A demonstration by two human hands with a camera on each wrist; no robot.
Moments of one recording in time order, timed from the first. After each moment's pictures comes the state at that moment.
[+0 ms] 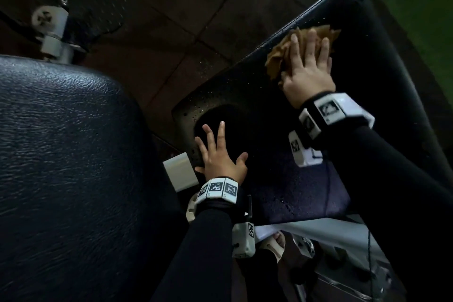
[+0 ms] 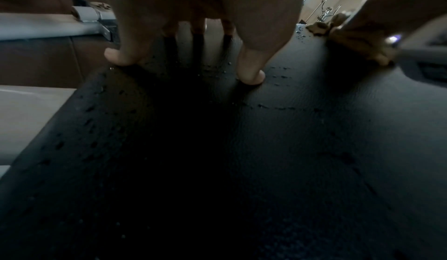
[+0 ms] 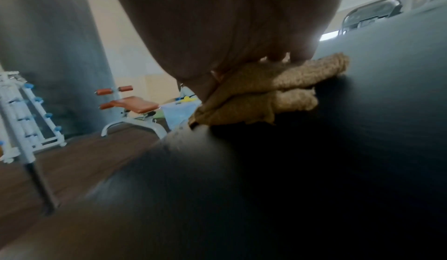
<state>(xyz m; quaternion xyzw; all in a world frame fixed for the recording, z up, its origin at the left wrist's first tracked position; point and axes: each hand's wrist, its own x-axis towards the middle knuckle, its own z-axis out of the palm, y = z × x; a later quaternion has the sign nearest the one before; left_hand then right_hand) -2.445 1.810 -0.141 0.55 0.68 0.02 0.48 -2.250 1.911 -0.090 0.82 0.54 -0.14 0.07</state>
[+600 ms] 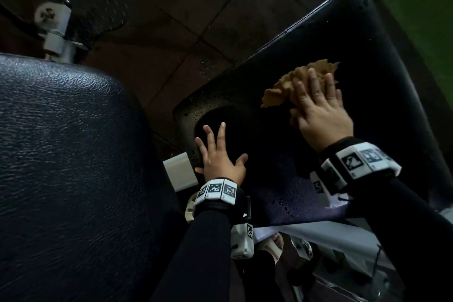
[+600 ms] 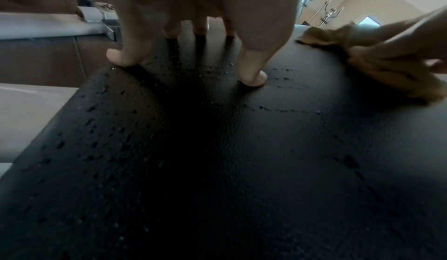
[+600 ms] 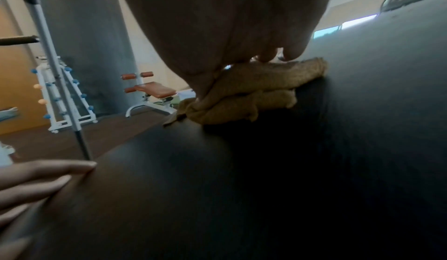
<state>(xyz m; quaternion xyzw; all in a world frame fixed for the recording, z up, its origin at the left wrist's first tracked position) -2.446 1.811 -0.142 0.54 0.69 0.03 0.49 -2.241 1.840 -0.085 0.78 0.60 -0.14 0.11</state>
